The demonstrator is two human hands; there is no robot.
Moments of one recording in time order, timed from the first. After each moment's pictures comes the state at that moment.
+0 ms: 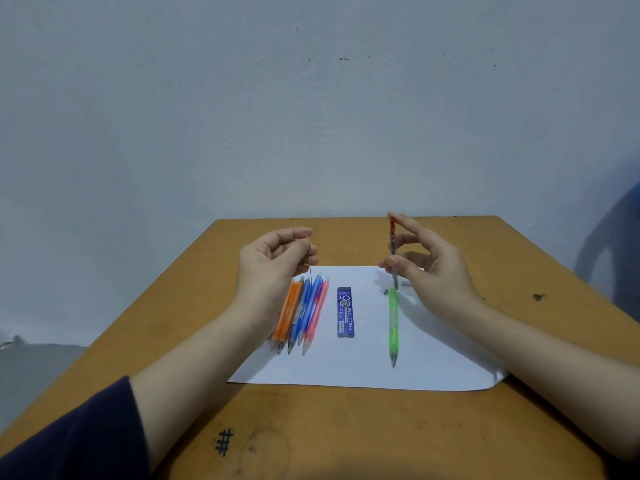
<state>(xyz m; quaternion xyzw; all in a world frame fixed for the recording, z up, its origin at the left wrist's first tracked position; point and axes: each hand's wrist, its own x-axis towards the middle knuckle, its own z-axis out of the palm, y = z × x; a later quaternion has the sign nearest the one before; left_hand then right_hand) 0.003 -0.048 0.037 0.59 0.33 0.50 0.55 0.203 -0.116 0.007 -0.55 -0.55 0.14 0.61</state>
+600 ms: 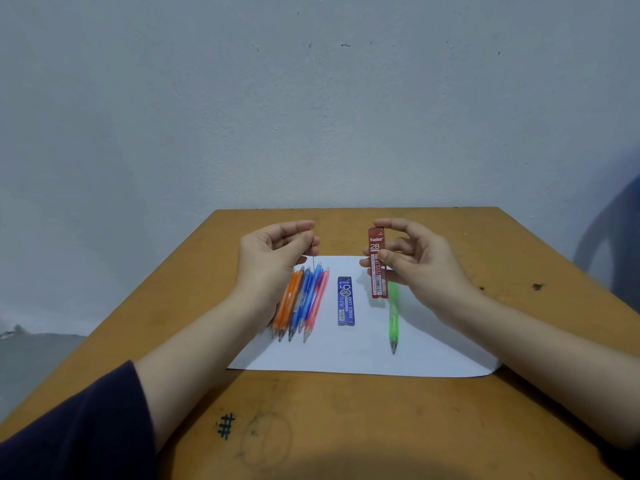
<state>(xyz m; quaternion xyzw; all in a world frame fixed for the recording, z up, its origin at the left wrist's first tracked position) 0.003 -0.041 0.031 0.62 0.34 0.48 0.51 0.183 -0.117 0.013 -0.52 -0.49 0.30 0.63</state>
